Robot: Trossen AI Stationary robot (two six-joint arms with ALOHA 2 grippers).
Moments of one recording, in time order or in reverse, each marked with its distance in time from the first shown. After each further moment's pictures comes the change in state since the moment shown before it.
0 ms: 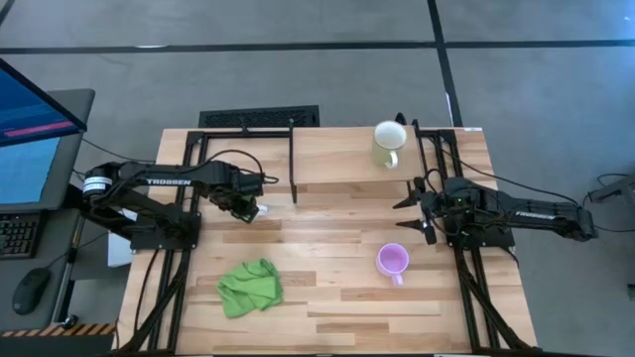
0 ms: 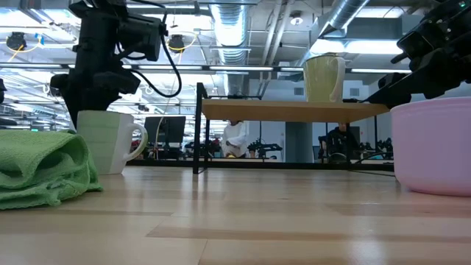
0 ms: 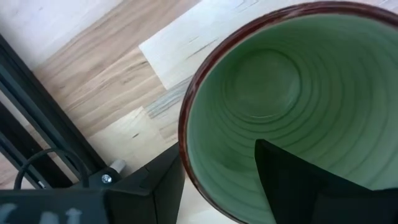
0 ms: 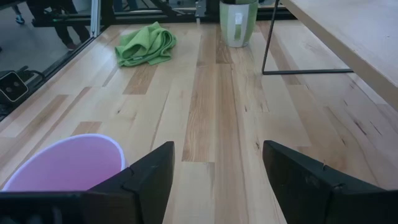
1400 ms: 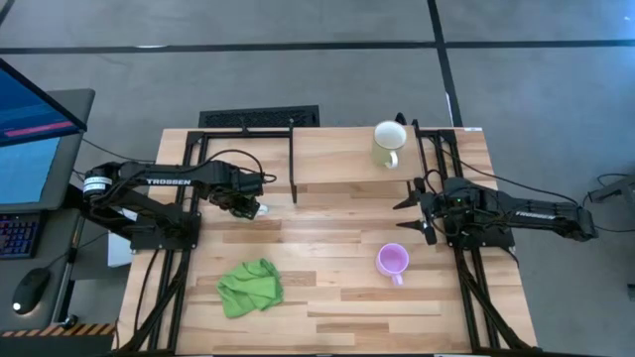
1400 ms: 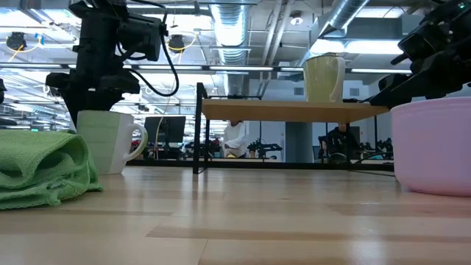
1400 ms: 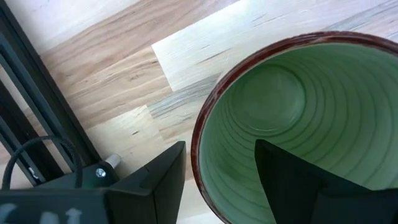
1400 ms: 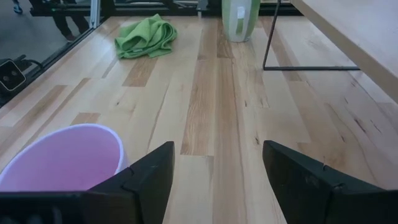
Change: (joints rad) left arm 0.002 0.000 0.000 0.004 -0.028 -0.125; right arm 0.000 0.000 0.000 -0.022 0.000 -0.034
